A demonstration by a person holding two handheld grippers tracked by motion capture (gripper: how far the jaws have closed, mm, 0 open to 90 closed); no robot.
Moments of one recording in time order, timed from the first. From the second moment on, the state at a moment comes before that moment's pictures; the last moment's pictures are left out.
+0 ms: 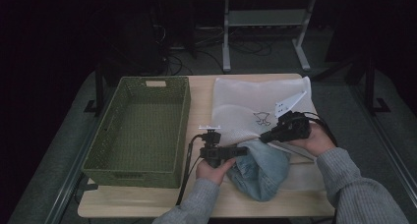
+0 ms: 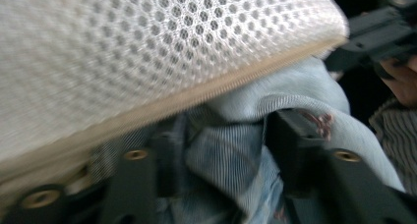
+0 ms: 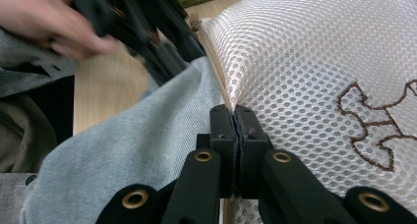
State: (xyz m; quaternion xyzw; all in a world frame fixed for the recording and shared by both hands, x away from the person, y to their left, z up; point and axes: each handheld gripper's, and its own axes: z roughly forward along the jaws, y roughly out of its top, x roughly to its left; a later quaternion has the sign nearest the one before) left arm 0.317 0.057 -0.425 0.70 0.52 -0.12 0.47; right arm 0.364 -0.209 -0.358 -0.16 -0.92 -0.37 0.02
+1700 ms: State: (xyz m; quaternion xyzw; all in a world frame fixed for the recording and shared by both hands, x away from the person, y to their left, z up) left arm 0.289 0.061 -0.458 0.68 0.53 -0.19 0.47; right arm 0.364 -0.203 -0.362 -0.16 -0.92 -0.36 0.03
